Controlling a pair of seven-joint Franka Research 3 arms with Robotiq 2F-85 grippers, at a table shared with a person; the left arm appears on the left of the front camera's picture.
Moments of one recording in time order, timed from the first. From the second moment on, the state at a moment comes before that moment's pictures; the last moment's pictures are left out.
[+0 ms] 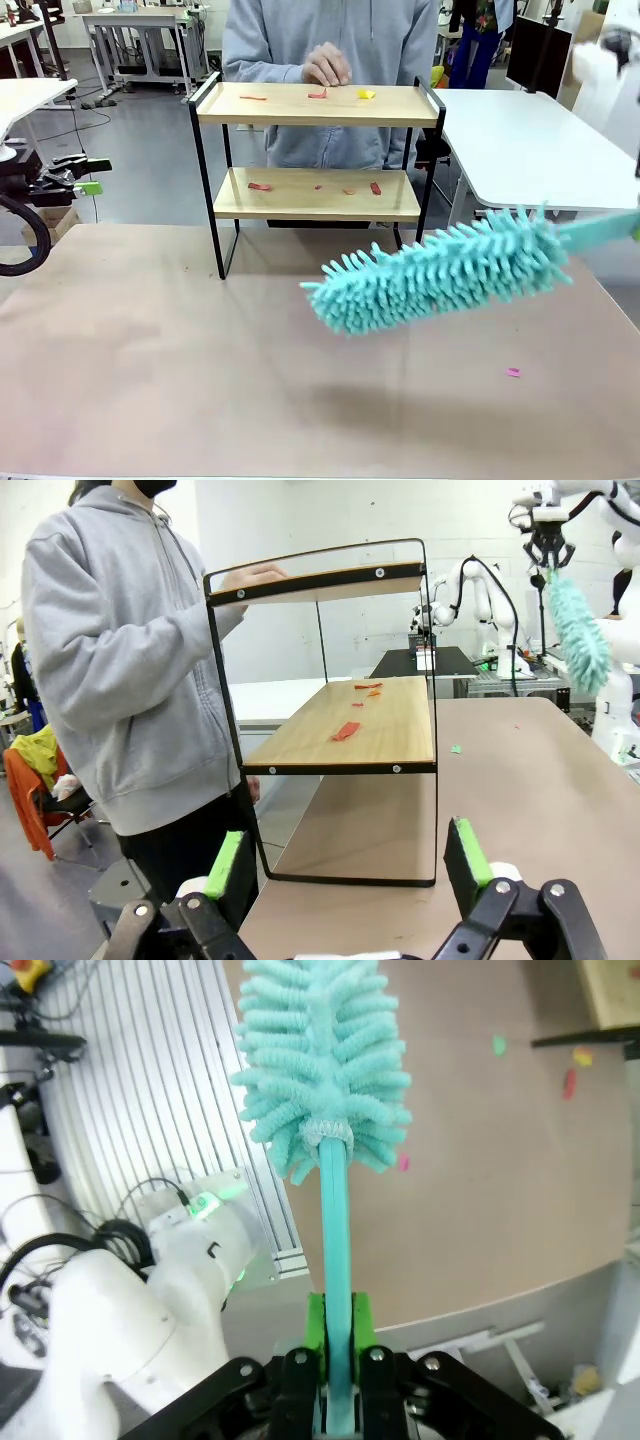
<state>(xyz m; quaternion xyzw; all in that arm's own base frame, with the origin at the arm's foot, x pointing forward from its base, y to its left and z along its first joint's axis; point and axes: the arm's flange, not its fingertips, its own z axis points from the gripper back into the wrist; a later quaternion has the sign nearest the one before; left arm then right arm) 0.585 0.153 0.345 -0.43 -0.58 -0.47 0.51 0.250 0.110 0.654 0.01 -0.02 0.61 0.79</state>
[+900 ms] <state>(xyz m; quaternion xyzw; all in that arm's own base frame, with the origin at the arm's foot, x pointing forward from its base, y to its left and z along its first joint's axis) 0.585 0.153 0.345 -0.43 -0.58 -0.47 0.51 0.291 0.327 0.785 0.12 -0.13 0.29 0.94</state>
